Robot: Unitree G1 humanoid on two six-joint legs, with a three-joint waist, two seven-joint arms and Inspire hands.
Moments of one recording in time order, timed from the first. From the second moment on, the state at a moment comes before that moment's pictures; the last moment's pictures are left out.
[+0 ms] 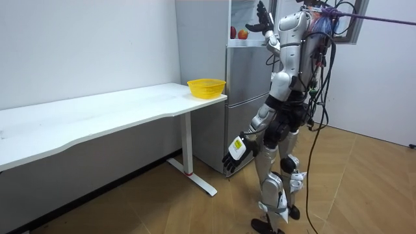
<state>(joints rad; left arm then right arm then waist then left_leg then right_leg) 0.17 0.24 0.00 1.04 0.37 -0.05 0.10 -0.31 -0.38 -0.10 -0.16 -0.19 -0.24 -0.55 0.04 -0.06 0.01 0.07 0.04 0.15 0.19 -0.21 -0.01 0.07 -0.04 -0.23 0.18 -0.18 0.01</state>
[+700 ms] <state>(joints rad) 0.17 0.24 -0.01 1.04 0.37 -0.05 0.06 -0.35 -0.40 -0.06 -0.13 -0.17 -0.22 -0.45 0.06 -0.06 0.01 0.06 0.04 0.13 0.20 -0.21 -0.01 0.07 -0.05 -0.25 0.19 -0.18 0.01</state>
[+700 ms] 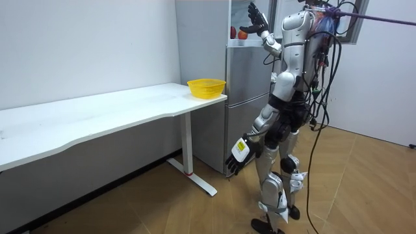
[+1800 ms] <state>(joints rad) 0.16 0.26 0.00 1.03 0.47 0.02 0.02 -0.48 -0.43 -0.05 0.05 -0.04 -0.15 -0.23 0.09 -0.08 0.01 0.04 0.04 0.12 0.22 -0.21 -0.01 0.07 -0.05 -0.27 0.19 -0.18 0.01</state>
